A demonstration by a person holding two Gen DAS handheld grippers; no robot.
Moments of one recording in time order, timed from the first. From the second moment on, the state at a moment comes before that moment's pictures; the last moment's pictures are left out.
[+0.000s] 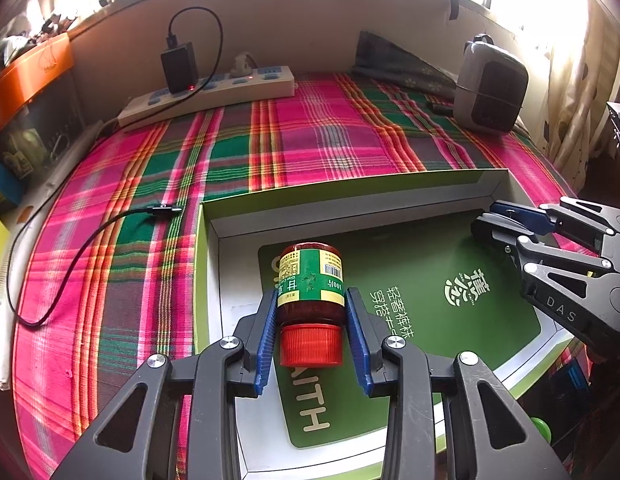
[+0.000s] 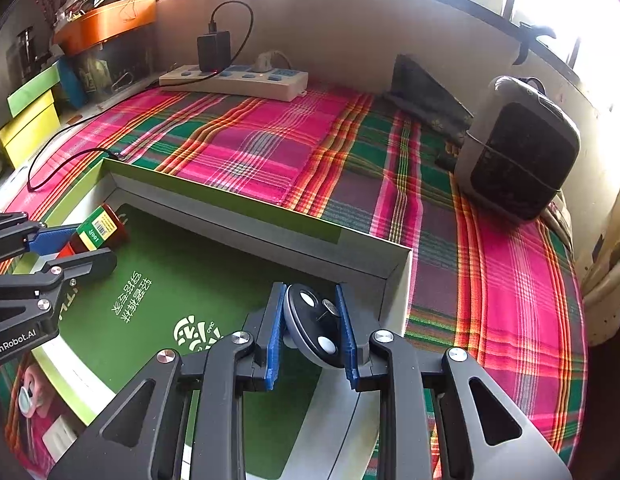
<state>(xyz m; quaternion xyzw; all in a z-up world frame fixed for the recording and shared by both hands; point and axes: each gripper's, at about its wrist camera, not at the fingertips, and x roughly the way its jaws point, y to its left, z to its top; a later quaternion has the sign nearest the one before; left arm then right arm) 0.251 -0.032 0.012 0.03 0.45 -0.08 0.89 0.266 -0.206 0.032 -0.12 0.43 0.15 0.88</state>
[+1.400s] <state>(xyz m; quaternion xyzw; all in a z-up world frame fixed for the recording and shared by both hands) 0.160 -0.007 0.050 0.00 0.42 -0.08 0.91 0.176 -0.241 0.076 -0.05 0.38 0.14 0.91</state>
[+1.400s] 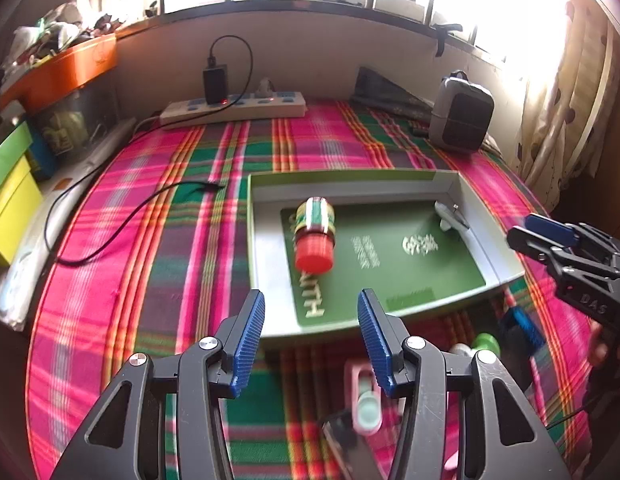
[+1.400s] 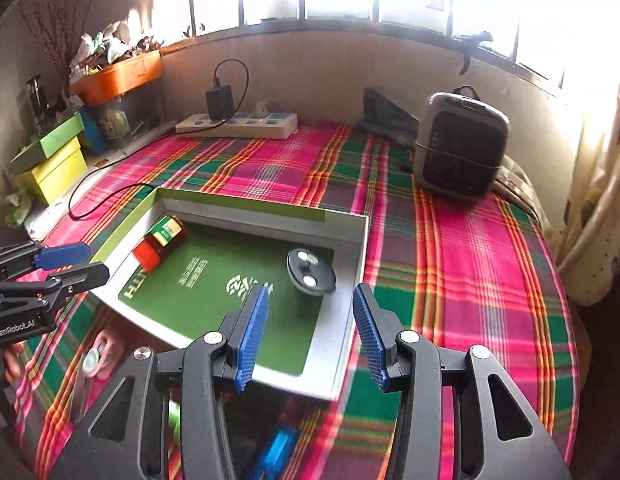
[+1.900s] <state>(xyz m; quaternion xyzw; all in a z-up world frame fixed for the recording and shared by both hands) 0.107 0.006 0.044 -0.03 0.42 -0.08 0.91 0.114 -0.256 0.067 -0.03 0.38 0.13 0.92</state>
